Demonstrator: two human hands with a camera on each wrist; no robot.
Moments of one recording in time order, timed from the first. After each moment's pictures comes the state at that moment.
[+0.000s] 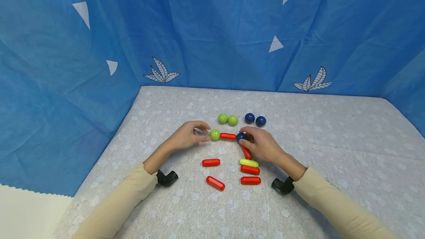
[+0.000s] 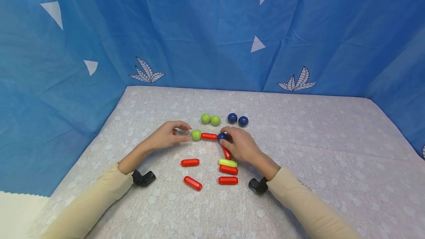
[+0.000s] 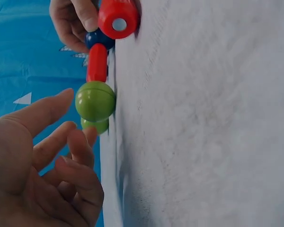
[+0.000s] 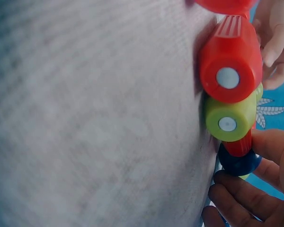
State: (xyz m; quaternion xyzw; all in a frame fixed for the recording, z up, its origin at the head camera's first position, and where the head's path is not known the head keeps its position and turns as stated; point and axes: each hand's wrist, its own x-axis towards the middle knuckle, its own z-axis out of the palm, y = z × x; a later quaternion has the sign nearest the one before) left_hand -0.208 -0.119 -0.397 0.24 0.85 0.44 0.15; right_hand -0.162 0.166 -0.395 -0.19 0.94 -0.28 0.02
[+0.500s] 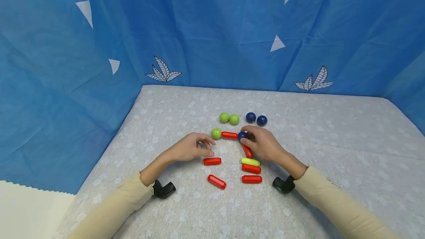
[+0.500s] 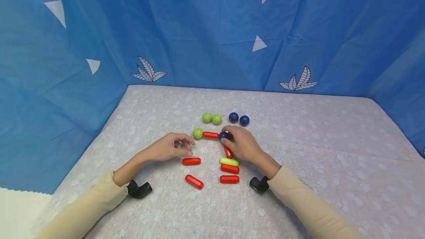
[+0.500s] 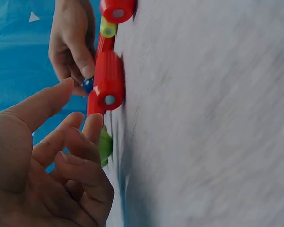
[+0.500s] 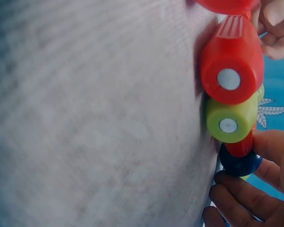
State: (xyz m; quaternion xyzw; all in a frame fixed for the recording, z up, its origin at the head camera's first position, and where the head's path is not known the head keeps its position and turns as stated) left_hand -0.173 -0.119 -0.394 0.28 0.82 0.45 0.21; right_hand -0.163 0.165 -0.396 -0.18 0.94 -0.28 0.03
